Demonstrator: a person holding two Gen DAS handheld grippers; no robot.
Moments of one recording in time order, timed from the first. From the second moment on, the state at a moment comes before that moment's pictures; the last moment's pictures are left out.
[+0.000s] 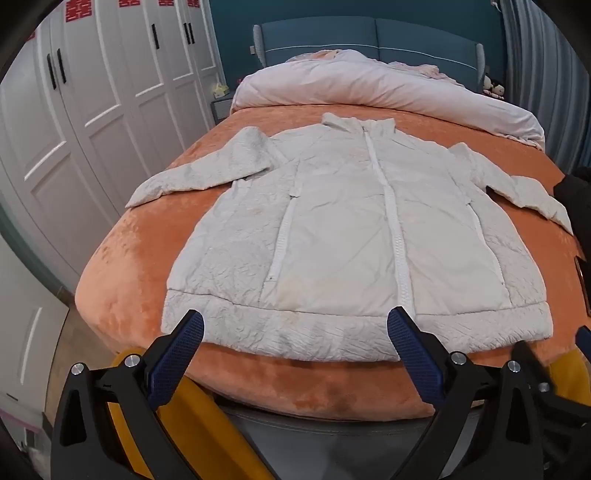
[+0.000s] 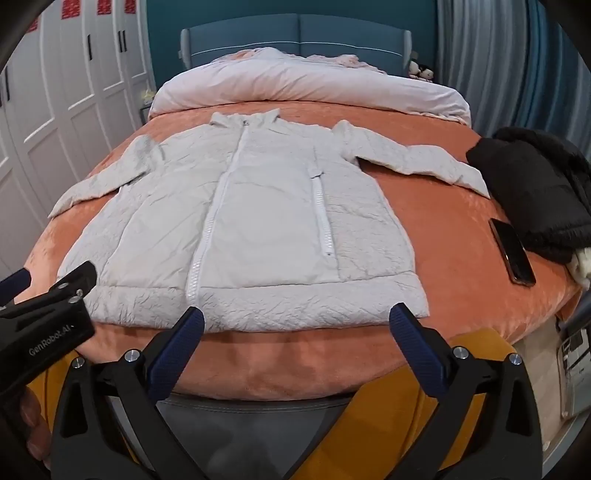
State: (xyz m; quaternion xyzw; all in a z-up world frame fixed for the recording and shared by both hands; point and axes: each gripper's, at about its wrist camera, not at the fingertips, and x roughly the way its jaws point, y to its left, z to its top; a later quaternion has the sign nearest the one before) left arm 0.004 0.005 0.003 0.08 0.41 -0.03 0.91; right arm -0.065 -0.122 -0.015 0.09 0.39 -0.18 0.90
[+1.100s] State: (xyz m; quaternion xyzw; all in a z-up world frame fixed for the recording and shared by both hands) left arm -0.004 -0.005 -0.006 0.09 0.42 -0.04 0.90; right arm -0.063 -0.115 -0.013 0.08 0.39 -0.17 0.90
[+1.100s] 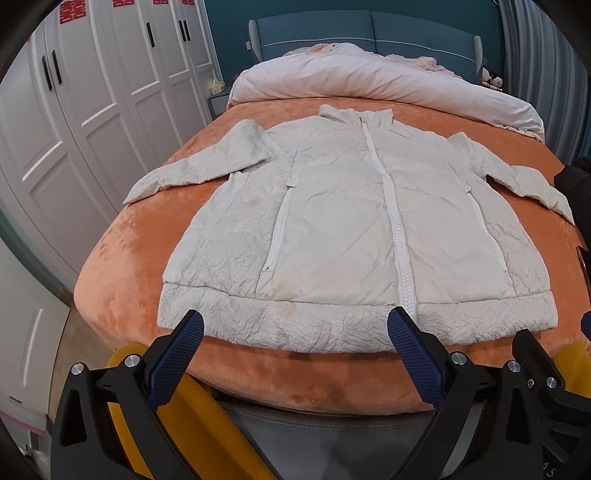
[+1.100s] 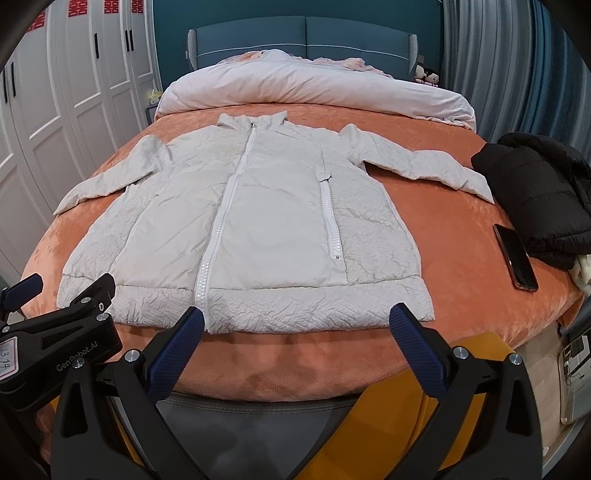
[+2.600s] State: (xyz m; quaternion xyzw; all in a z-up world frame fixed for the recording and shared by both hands) left arm -0.004 0.000 -0.012 0.09 0.42 -0.03 0.90; right arm -0.064 -0.116 -0.019 0.08 0.40 -0.17 0.90
